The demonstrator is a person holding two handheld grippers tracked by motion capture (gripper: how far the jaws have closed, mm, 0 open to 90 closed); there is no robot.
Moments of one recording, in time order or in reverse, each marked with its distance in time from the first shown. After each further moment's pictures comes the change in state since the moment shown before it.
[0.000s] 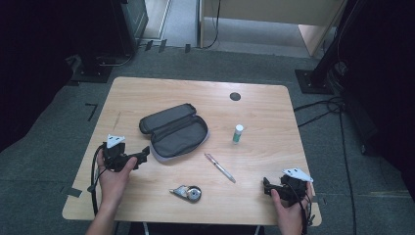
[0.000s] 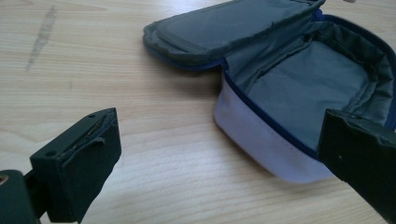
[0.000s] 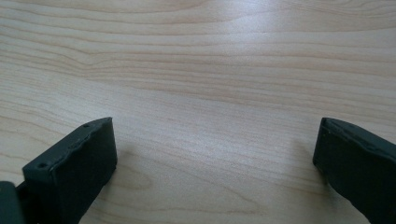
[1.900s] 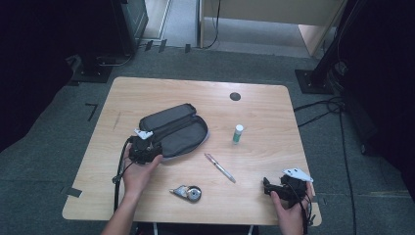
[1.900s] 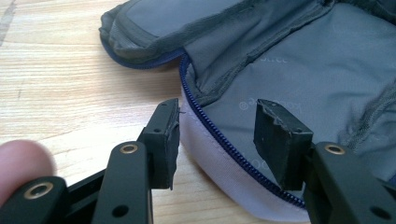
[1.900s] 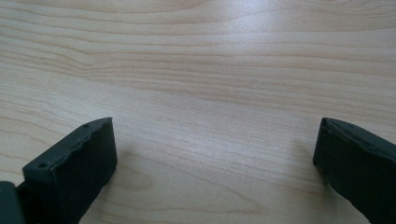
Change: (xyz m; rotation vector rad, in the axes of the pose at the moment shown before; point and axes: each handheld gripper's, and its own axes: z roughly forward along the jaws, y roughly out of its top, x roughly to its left) left arm -0.056 0.007 0.043 0.118 0.168 0.096; right arm 0.000 0.000 0.000 0.001 0.000 -0.001
